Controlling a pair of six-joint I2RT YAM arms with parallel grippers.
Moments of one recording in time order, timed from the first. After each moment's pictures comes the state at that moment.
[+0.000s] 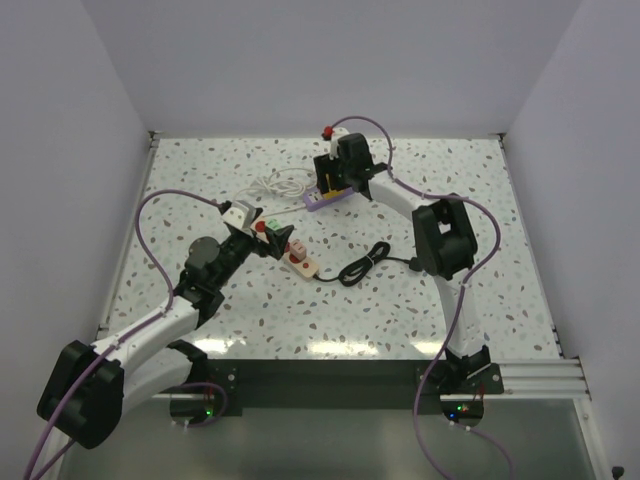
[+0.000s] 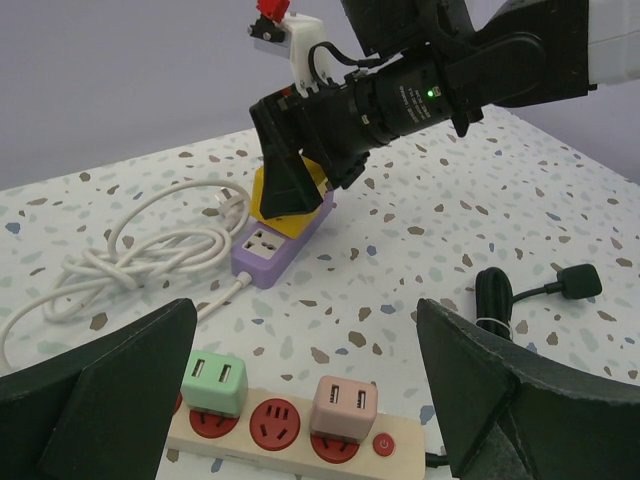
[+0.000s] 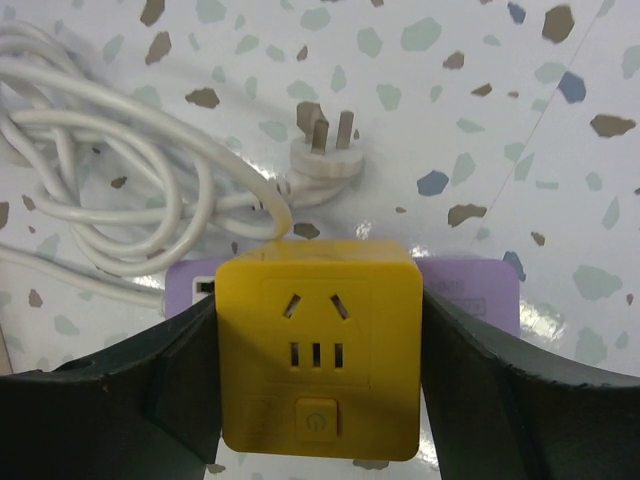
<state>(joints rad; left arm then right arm) -0.47 1.00 0.38 0.68 0.10 -0.11 0.48 2.26 1.80 -0.17 -0.07 0.09</state>
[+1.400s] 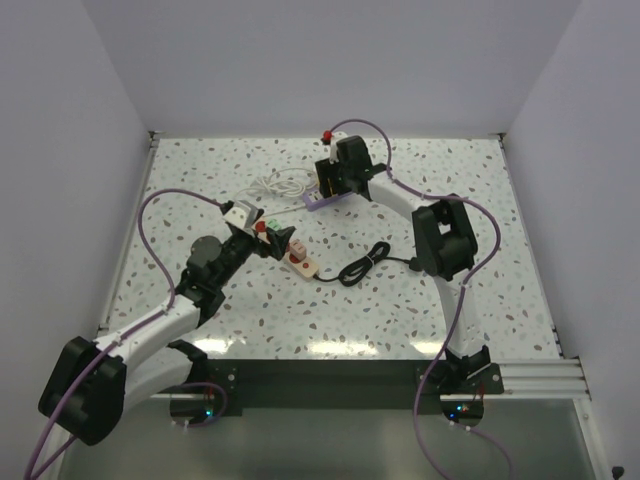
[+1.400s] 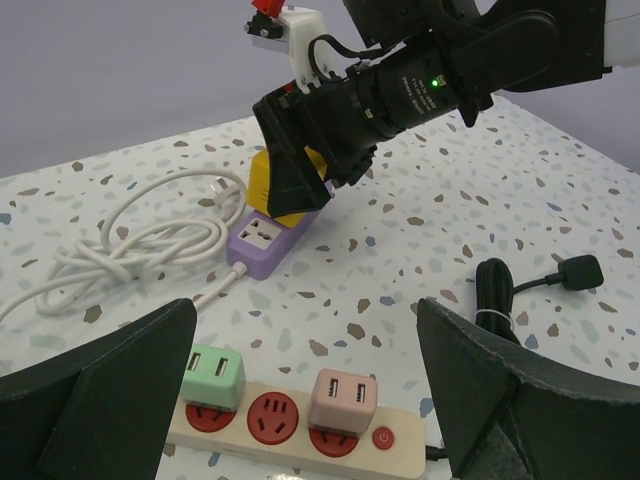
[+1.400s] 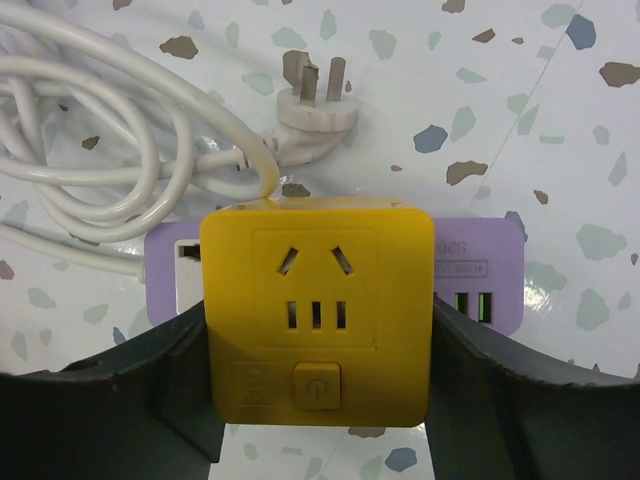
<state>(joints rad) -0.47 1.02 0.38 0.68 0.11 -0.11 0.48 2.25 1.78 -0.24 -0.04 0.08</state>
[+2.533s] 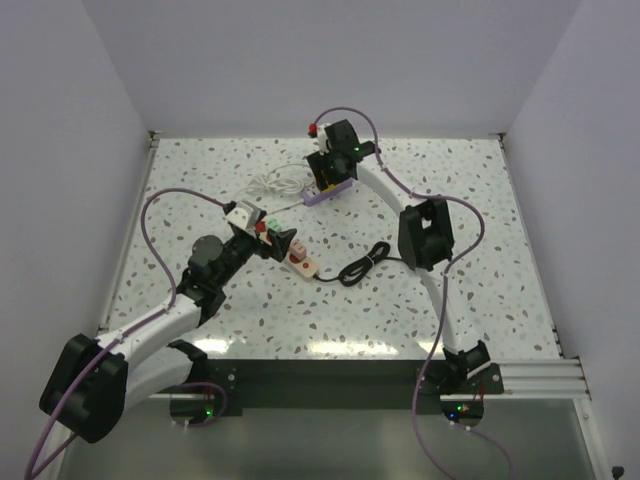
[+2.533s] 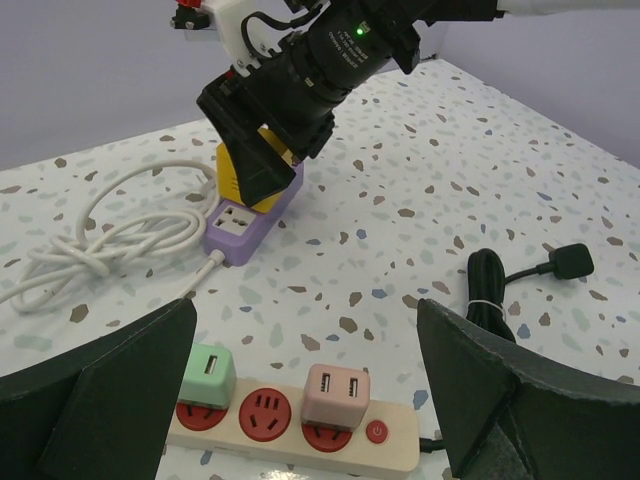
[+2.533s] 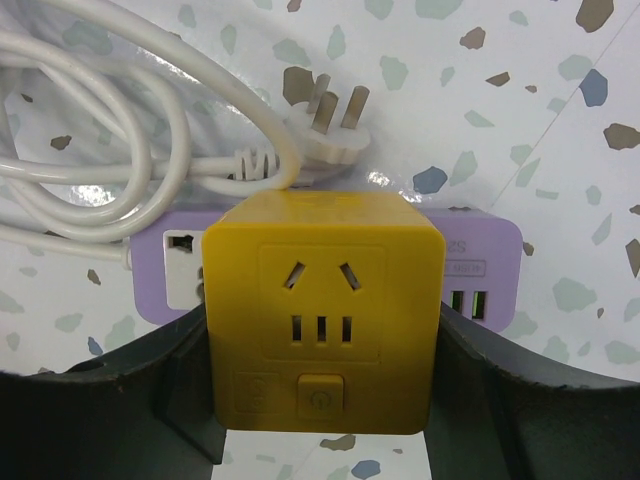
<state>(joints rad) -0.47 1.04 0.38 0.68 0.14 -0.11 0.49 2.51 2.31 -0.66 -0.03 -0.05</state>
